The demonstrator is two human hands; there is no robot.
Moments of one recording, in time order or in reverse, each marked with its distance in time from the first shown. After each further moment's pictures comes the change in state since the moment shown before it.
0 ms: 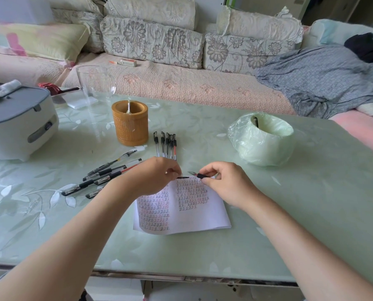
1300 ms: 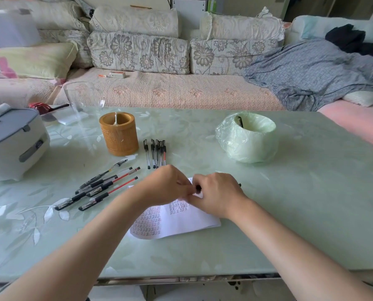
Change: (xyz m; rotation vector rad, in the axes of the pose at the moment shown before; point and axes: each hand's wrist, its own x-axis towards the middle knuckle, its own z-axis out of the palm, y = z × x) left_hand -0.004 0.061 0.009 -0.198 -0.064 -0.042; right_hand -0.025 -0.010 -0.003 -0.543 -0.023 -0.241
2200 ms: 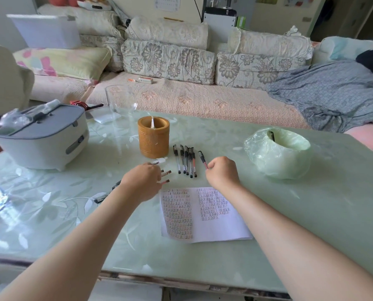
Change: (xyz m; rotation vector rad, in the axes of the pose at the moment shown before) left_hand -0.017 -0.110 -0.055 0.509 0.224 -0.215; right_hand 0.104 -0.027 0.036 0.391 0.155 0.488
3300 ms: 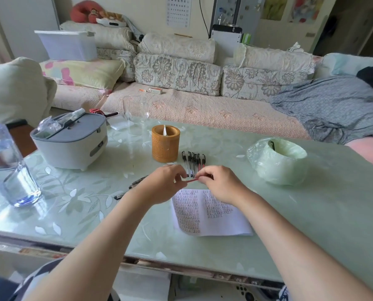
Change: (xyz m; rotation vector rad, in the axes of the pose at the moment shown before) left_hand -0.043 0.021 -0.029 -0.367 0.080 0.204; right_hand -0.062 -0.033 -0.046 0.133 -0.285 -0.379
